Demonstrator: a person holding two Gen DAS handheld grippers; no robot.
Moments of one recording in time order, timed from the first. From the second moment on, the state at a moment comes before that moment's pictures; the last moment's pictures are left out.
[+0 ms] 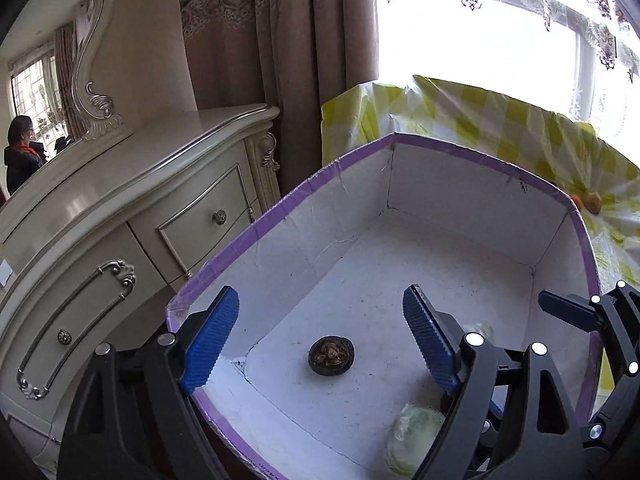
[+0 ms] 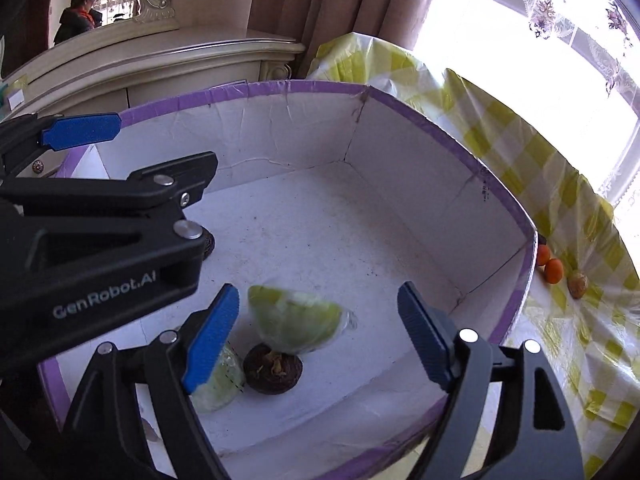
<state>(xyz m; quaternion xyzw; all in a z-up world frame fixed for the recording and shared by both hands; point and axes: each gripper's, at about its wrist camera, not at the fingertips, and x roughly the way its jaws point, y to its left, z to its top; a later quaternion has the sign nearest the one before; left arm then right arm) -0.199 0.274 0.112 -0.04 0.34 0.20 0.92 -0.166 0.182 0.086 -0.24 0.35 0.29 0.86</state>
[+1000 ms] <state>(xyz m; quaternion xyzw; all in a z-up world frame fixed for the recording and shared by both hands) -0.238 0.146 0.199 0.06 0.10 0.16 0.98 -0.157 0.019 0.130 -0.01 0.22 0.24 0.95</state>
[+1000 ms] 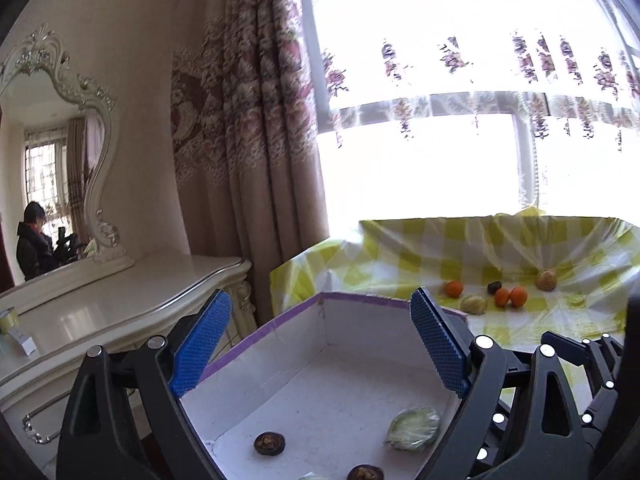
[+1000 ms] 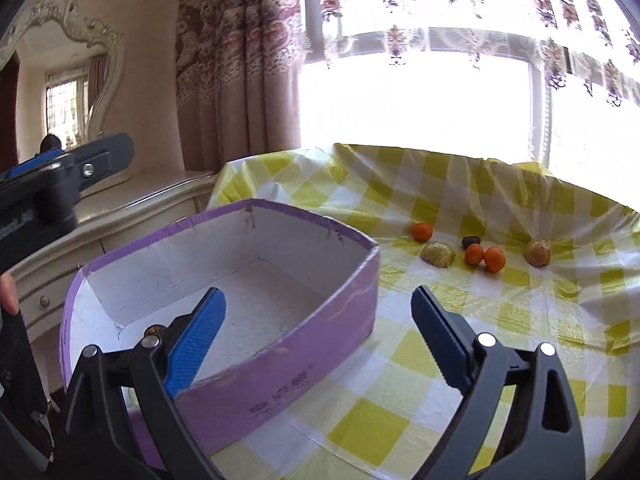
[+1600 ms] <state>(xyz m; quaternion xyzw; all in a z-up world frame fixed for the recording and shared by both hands) -0.074 -0.018 0.102 -0.04 0.30 -0.14 0.94 -0.044 -0.206 0.043 0.12 0.33 -0.02 0.93</state>
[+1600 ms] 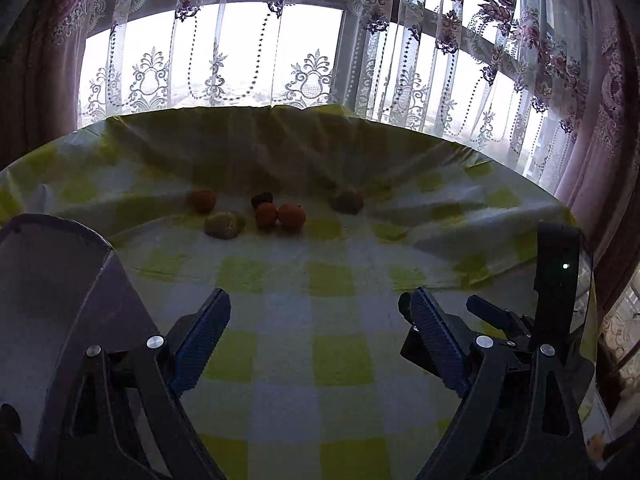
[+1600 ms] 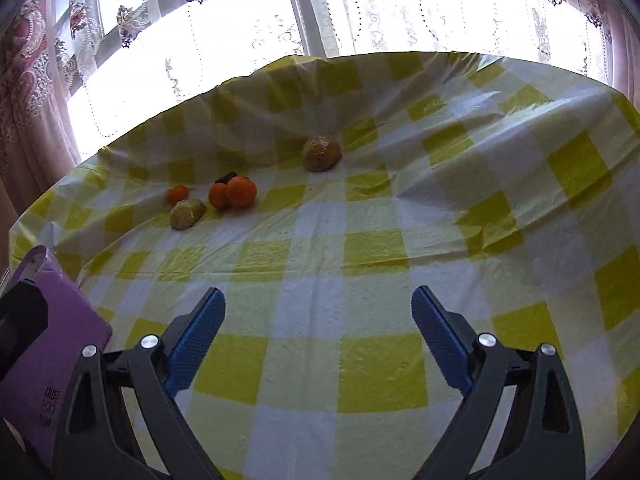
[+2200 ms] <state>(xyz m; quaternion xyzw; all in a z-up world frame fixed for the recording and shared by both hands) 0.047 0.025 0.024 -0.16 0.38 -0.05 0.91 0.078 -0.213 0.012 0.08 0.40 -0.01 0.91</state>
